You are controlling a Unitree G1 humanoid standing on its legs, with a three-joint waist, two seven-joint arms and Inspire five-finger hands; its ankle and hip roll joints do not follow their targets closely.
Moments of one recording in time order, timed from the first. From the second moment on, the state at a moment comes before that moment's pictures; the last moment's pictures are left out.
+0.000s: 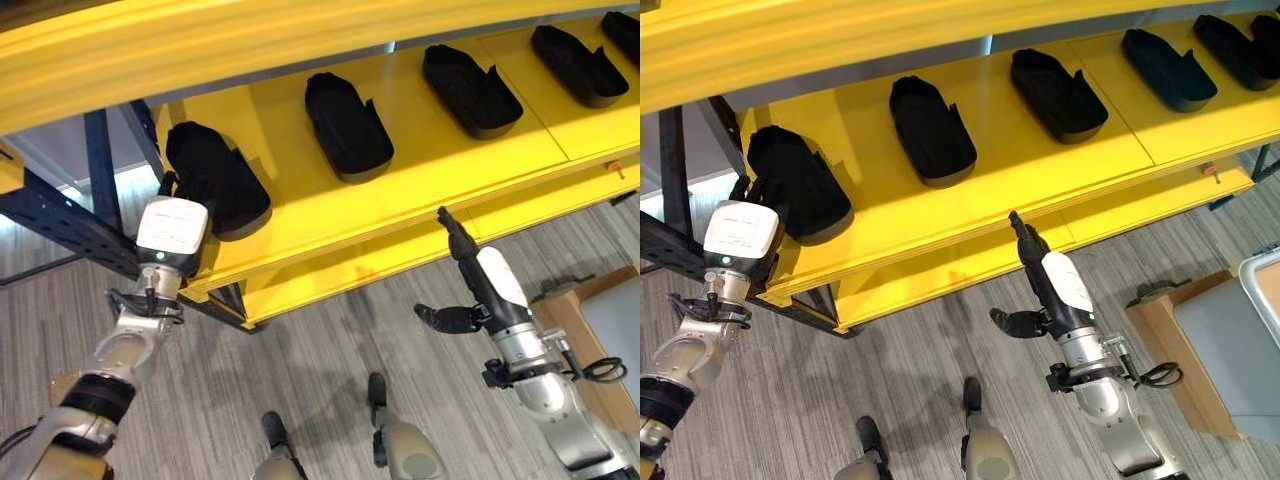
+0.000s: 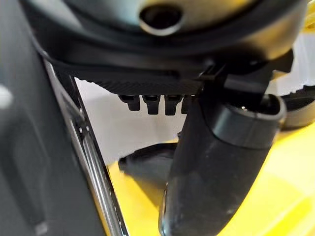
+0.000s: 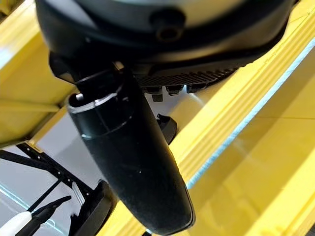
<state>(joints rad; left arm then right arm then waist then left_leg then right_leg) -0.38 0.85 -0.31 0.38 0.96 0.11 0.45 0.08 -0.62 0.13 -0.20 -0.27 -0.21 -0.19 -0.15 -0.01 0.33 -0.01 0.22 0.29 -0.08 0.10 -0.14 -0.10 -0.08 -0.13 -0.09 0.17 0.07</state>
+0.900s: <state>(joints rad) 0.08 0.54 -0.11 -0.17 0.37 -0.08 0.34 -0.17 -0.49 0.31 -0.10 0.23 -0.13 -0.14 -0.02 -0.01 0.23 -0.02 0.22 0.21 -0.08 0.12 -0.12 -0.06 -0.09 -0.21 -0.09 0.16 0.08</state>
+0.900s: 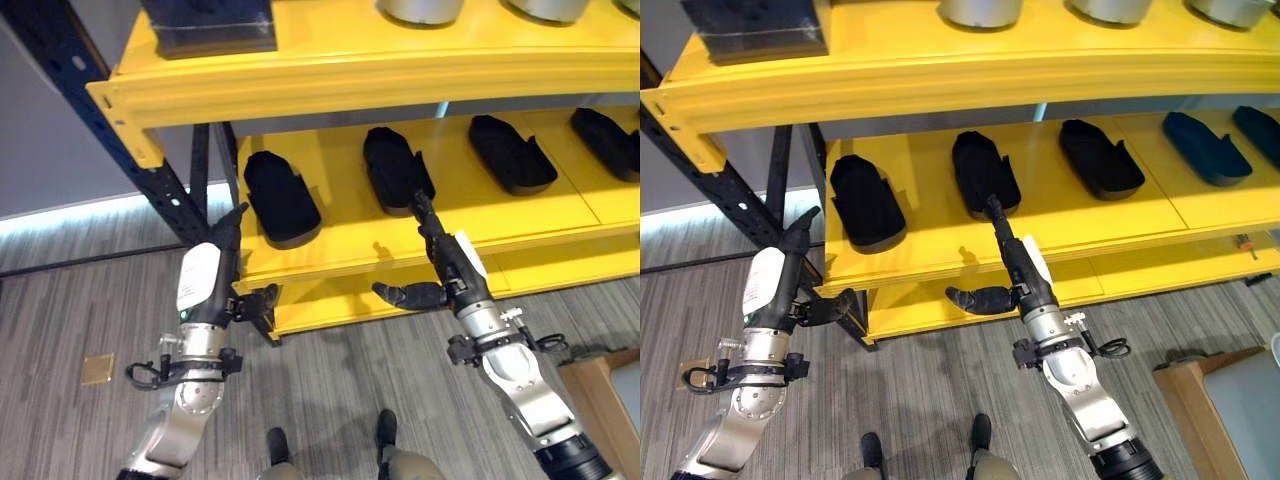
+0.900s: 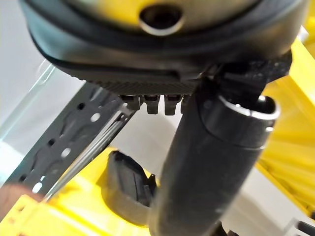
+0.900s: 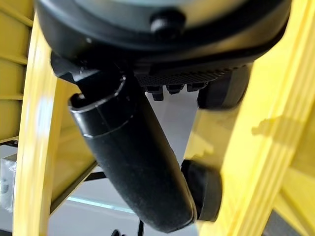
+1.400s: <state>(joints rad) 0.09 0.61 -0.16 -0.17 0.24 -0.09 0.29 -0.37 -0.40 0.37 0.13 0.31 -0.11 -0.23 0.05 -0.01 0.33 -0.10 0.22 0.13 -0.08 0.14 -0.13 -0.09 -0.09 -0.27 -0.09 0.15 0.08</state>
